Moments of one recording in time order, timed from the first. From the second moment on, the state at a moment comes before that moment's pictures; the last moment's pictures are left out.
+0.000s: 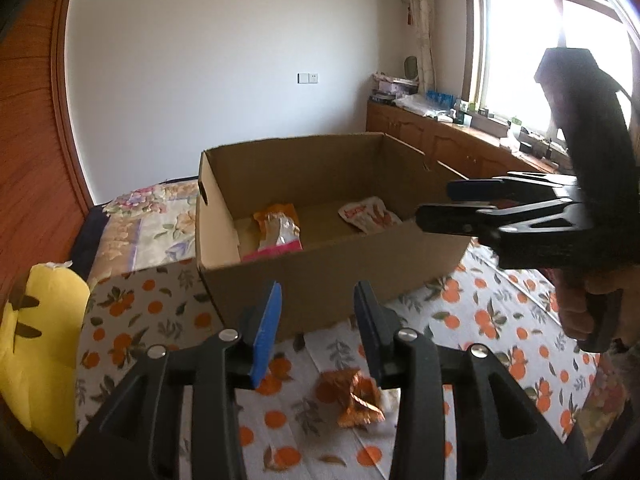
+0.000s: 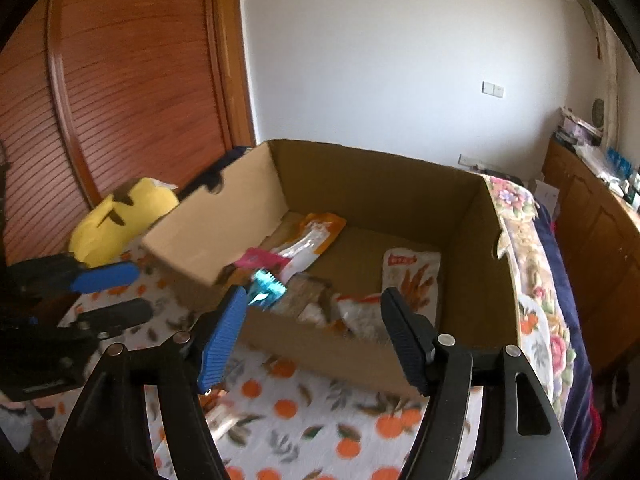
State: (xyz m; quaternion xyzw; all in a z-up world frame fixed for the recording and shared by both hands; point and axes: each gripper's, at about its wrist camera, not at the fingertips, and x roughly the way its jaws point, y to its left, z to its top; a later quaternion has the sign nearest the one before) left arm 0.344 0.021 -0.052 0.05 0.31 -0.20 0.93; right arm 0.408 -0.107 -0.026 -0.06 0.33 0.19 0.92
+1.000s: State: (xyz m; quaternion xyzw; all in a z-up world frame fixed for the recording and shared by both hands) left arm 0.331 -0.008 -0.138 0.05 0.41 -0.22 0.88; right arm 0.340 -0.105 -0.113 -0.02 0.40 0.20 0.89
